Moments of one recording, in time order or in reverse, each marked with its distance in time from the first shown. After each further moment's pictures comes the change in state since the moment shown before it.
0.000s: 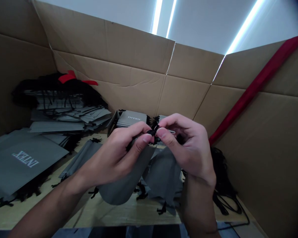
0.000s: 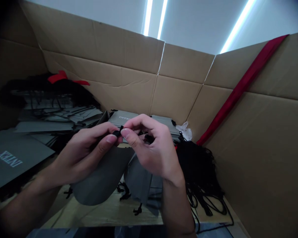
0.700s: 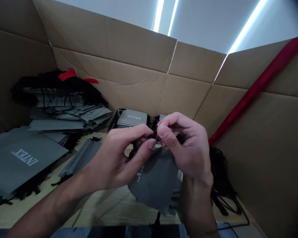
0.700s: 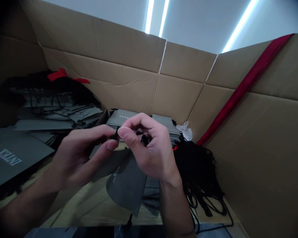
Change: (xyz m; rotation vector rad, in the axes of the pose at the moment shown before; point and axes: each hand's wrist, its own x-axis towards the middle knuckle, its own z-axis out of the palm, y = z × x) left_hand -0.003 0.006 0.008 0.008 0.117 0.075; right_hand -0.004 0.006 0.007 0.234 -0.013 0.058
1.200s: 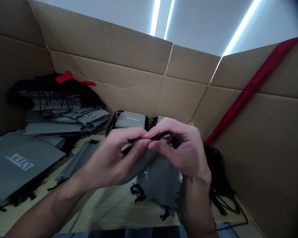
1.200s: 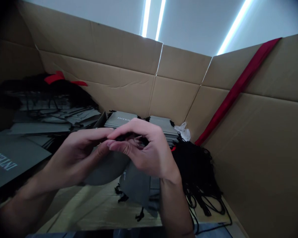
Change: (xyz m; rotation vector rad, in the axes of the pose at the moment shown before) left_hand 0.006 -0.002 -0.005 -0.096 -0.087 -0.095; right_hand 0.007 0.006 -0.011 -0.058 -0.159 -0.129
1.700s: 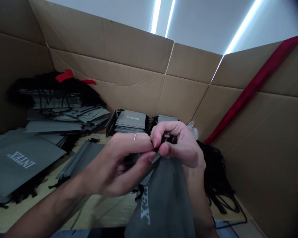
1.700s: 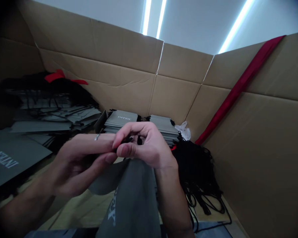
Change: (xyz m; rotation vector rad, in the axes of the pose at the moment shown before) left_hand -0.006 0.008 0.003 -0.018 -0.081 0.047; right_hand 0.012 0.011 -0.003 0.619 -0.196 0.355
